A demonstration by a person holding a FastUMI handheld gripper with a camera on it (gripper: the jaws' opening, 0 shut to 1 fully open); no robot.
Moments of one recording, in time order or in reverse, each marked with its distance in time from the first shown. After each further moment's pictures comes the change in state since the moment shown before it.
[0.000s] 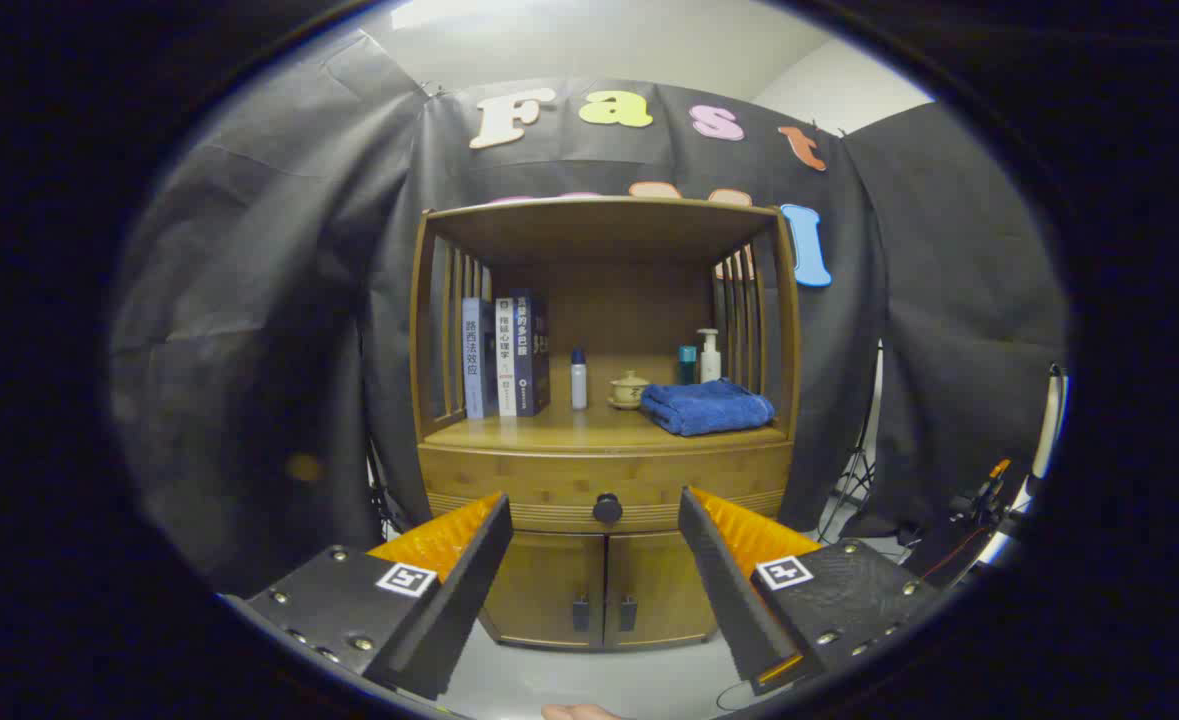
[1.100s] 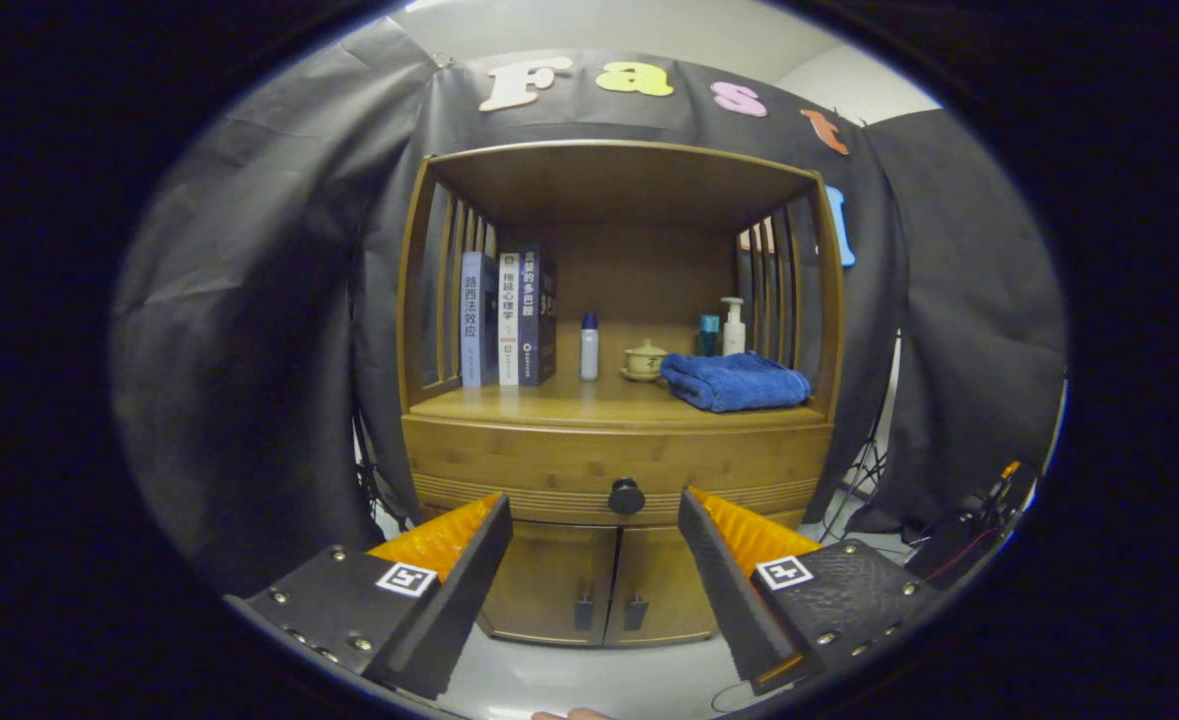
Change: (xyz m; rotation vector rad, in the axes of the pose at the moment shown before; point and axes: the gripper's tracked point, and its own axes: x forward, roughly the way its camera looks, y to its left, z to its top) arm 0.079 0.018 -0.045 -0.027 0.086 -0.002
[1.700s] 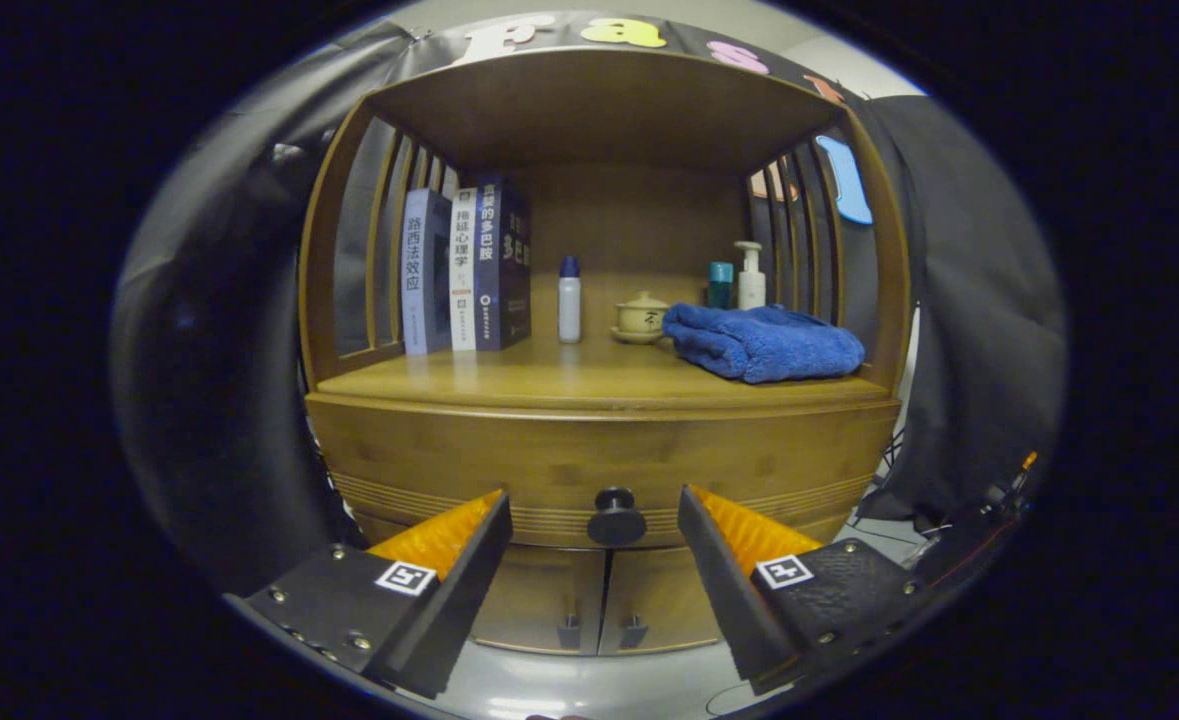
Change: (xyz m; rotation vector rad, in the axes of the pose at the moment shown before) arm 0.135 -0.017 -0.042 0.006 0.078 -0.018
